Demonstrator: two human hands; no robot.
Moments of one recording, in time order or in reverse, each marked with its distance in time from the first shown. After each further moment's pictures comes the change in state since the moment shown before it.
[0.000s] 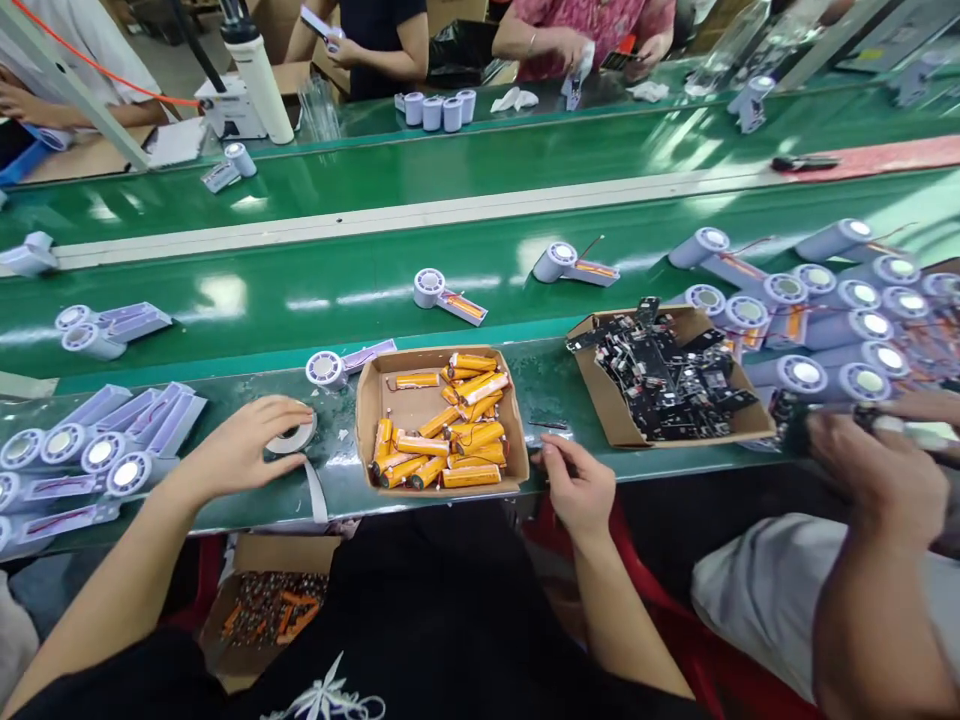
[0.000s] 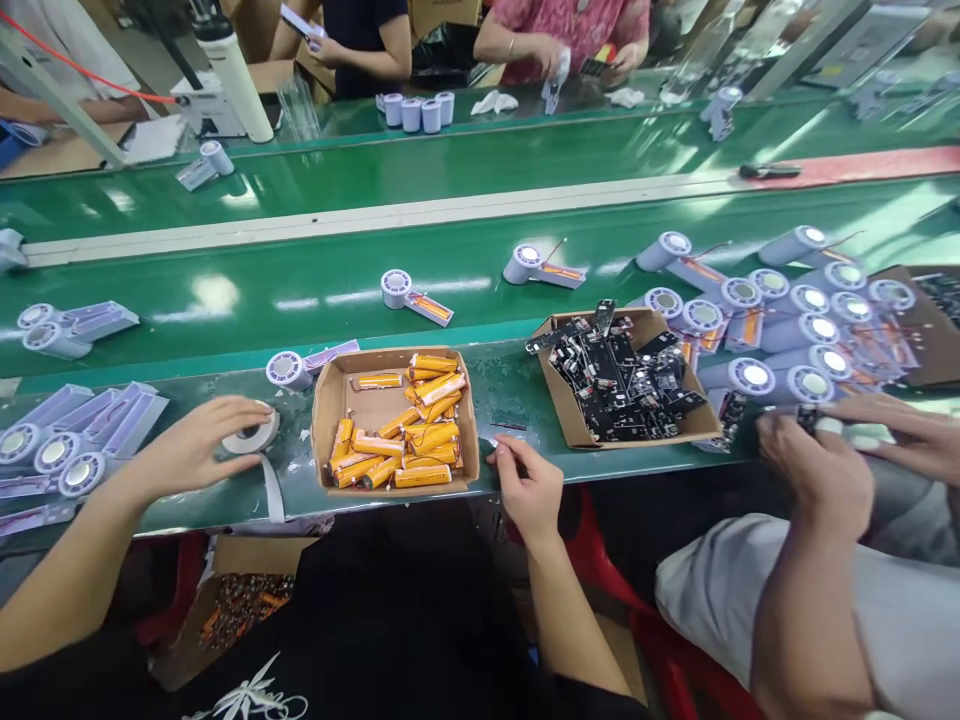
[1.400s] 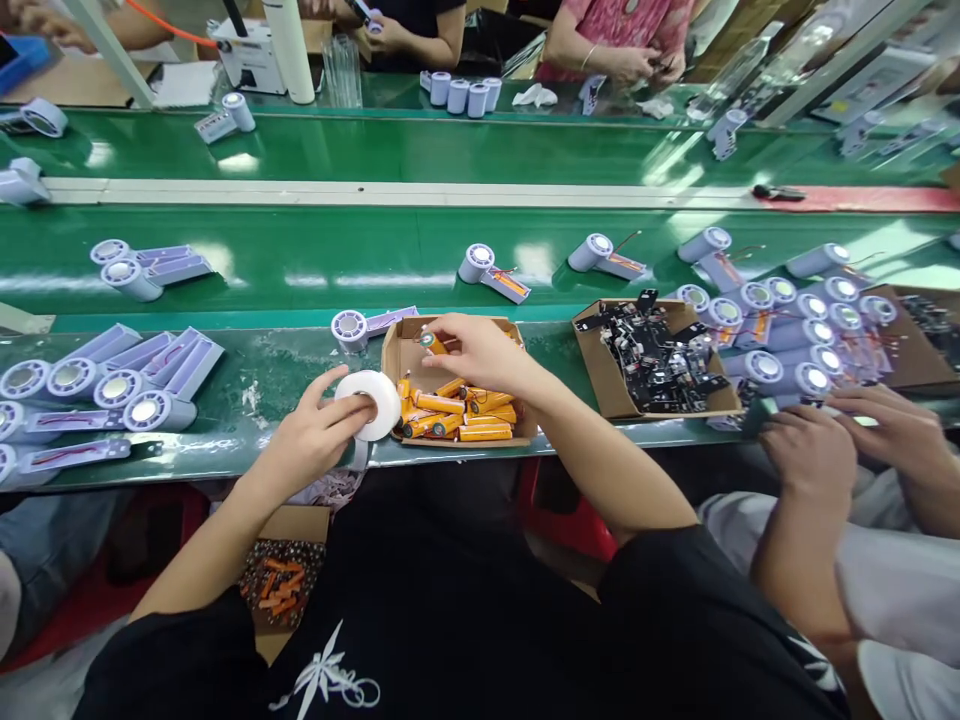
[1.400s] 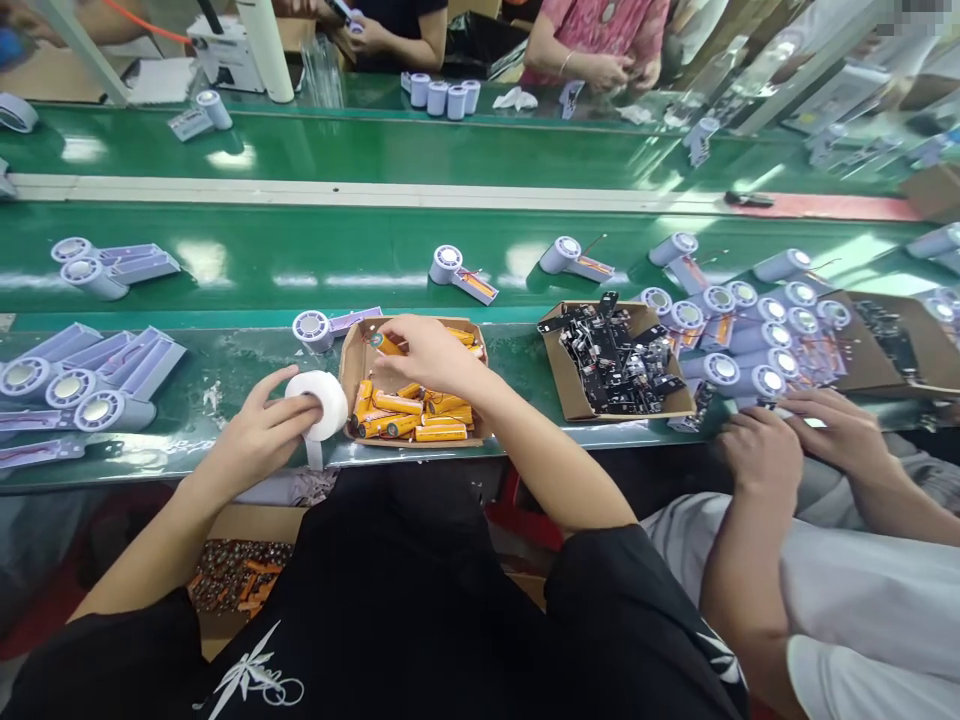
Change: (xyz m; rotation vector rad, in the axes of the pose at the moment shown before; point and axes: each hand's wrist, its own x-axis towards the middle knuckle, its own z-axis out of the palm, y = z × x) left_hand -0.010 0.091 0.038 0.093 0.477 0.249; right_hand 0.105 -0.148 0.111 -0.141 -0.918 -0.383
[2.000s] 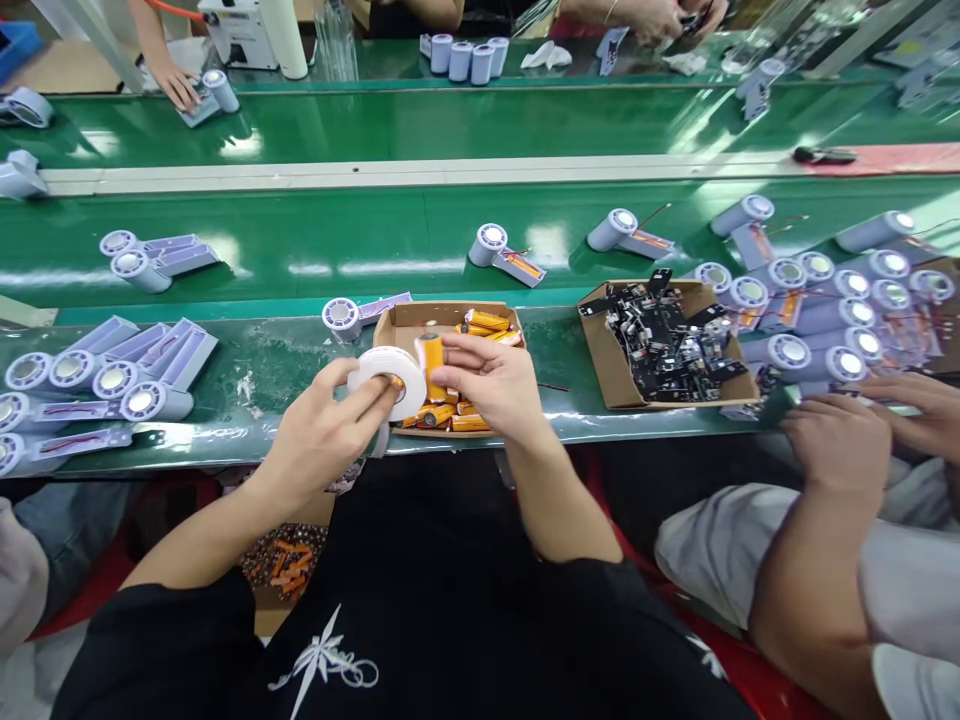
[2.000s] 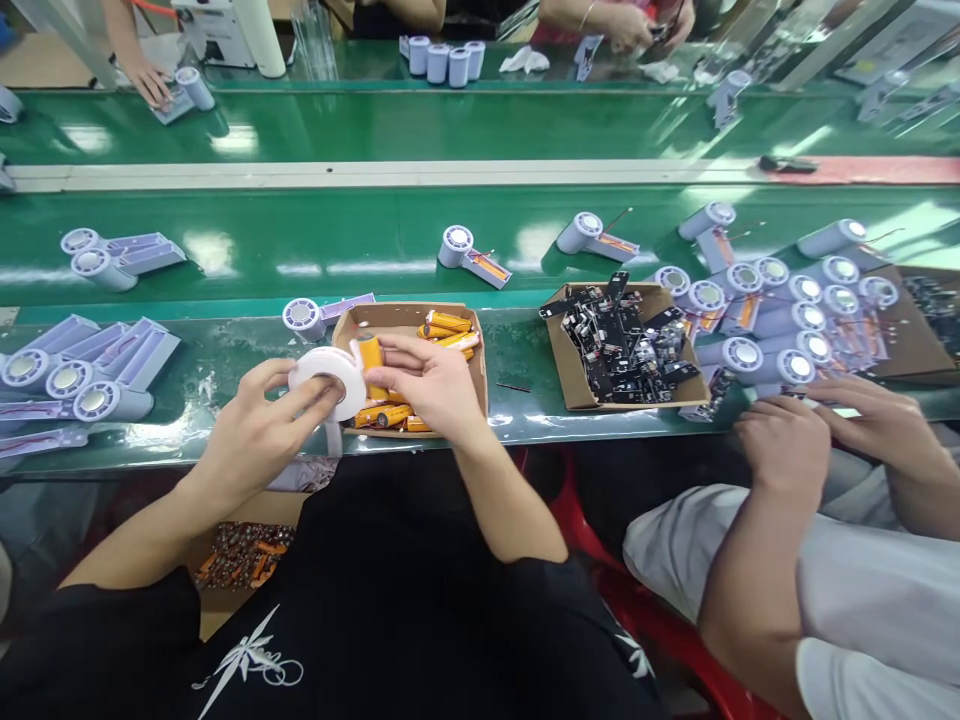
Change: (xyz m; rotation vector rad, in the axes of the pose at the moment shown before) left_hand 0.047 0.043 -0.018 0.345 -0.038 0.025; right_hand -0.055 -0.022 0.040 1.016 0.385 0.176
